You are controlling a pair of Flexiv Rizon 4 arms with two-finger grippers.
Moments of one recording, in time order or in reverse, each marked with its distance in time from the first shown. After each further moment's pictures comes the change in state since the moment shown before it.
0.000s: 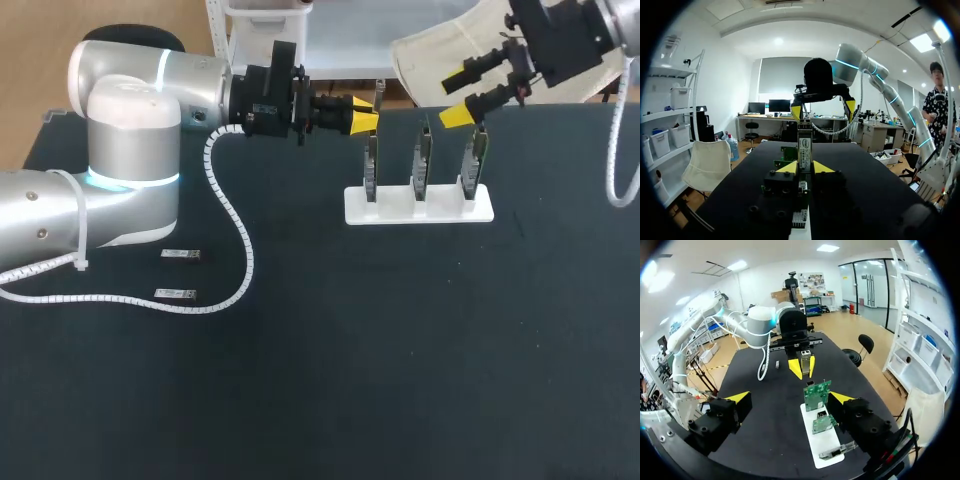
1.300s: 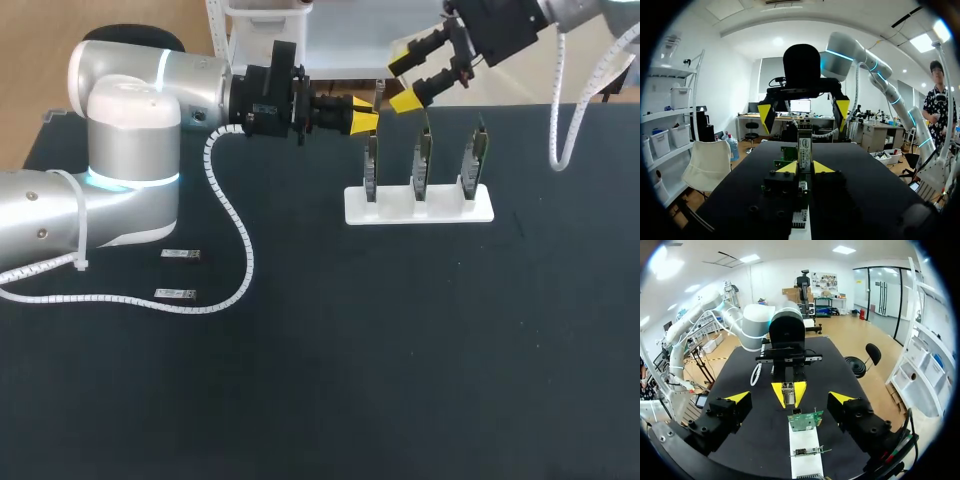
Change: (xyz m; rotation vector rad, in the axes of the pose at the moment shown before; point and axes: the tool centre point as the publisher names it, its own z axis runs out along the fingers) left arm 0.000 0.000 0.000 0.000 0.000 0.000; right arm -0.035 -0.031 0.049 -0.048 0.023 -0.095
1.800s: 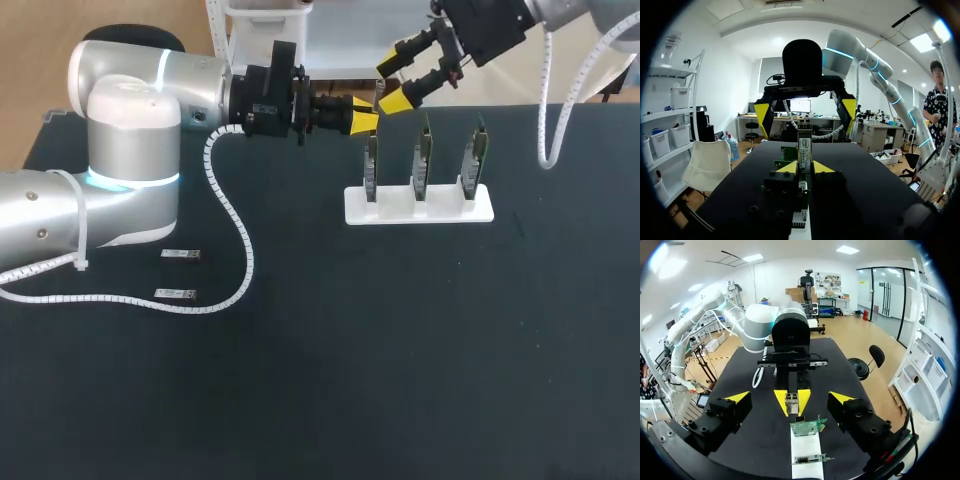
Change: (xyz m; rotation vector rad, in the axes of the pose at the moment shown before) left arm 0.000 0.000 0.000 0.000 0.000 0.000; right arm -0.010 0.005 0.011 -0.023 -0.003 -0.014
